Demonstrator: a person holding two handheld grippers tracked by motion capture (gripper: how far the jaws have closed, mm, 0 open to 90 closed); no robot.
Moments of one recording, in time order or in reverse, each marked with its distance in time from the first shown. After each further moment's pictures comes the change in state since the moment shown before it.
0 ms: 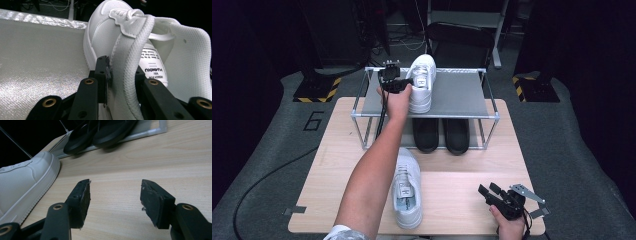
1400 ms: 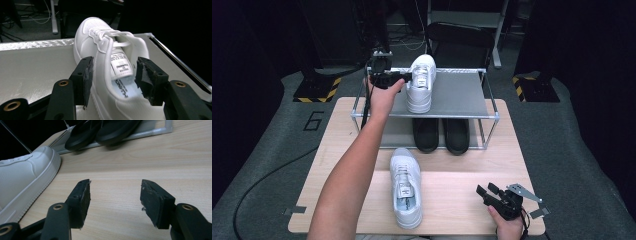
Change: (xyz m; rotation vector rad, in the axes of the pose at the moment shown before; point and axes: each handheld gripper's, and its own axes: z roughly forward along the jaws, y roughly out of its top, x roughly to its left) left arm 0.004 0.022 -0.070 -0.019 -0.147 0.174; right arm 0.007 0.000 0.002 0.016 -0.006 -0.043
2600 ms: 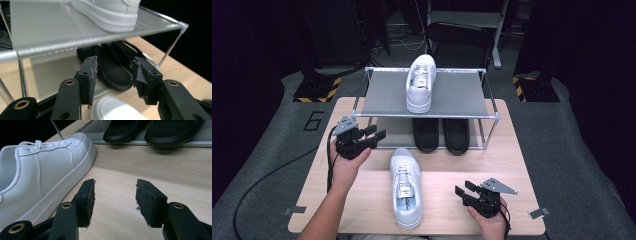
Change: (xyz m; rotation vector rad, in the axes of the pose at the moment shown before) left arm 0.026 -0.164 -0.102 -0.078 -0.099 0.111; right arm 0.063 0.011 0.022 0.084 0.116 -0.196
